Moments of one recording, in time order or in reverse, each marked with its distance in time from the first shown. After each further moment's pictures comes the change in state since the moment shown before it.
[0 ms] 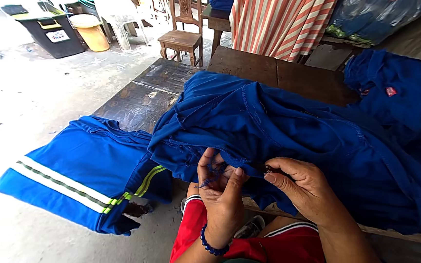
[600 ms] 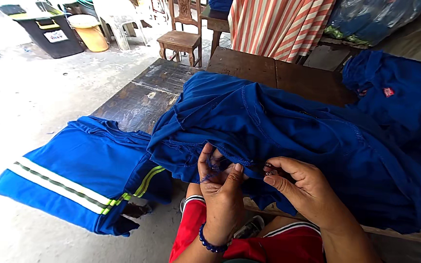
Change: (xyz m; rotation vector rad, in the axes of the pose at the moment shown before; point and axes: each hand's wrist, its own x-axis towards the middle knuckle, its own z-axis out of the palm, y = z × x) left_hand 0.006 0.002 0.006 0.008 0.093 -0.121; right_hand -0.004 -0.002 -0.001 -0.072 0.010 0.065
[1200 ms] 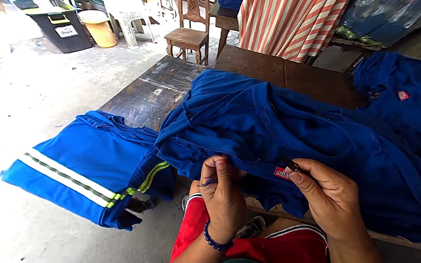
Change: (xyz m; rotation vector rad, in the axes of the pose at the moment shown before) left_hand 0.002 -0.001 -0.005 0.067 0.010 0.171; right_hand -0.007 -0.004 0.000 0.027 0.190 -0.104
